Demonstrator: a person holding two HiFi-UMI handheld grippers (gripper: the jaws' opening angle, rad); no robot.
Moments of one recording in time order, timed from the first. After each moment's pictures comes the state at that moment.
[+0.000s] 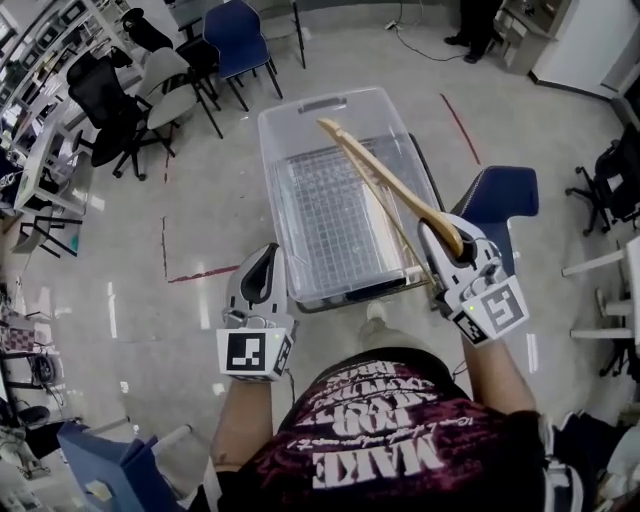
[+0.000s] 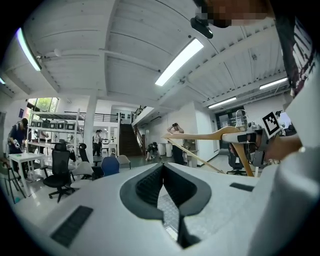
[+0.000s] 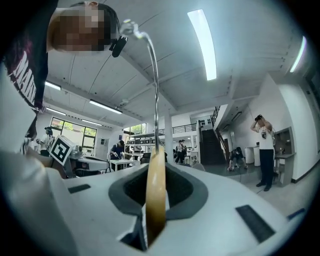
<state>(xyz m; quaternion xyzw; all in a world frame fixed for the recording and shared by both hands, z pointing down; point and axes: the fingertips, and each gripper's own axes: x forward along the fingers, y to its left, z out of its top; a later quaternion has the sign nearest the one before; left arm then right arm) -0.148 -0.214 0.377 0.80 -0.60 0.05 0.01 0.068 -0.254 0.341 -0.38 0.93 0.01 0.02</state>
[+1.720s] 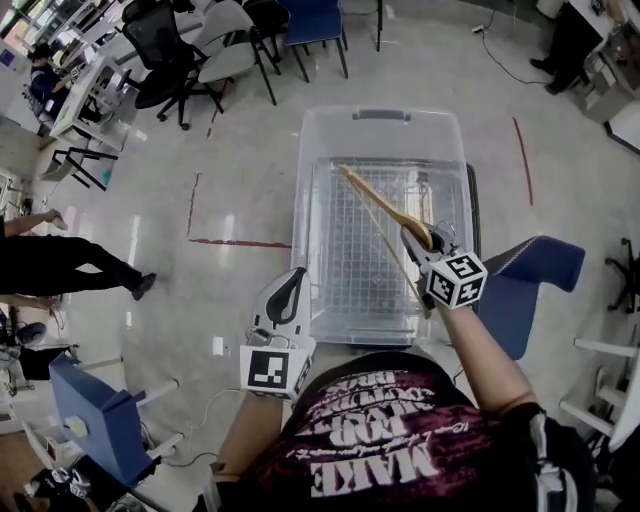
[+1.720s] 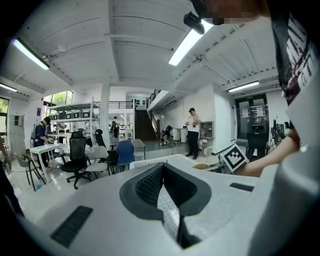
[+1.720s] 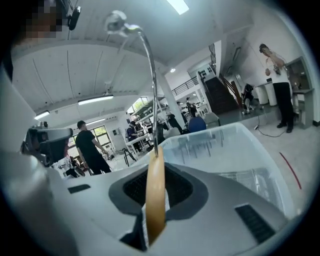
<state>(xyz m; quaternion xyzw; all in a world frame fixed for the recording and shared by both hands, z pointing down) -0.156 -0.297 0.434 0.73 -0.67 0.11 0.08 -0.015 -0.451 0.572 -0.26 0.93 -0.22 -0.10</state>
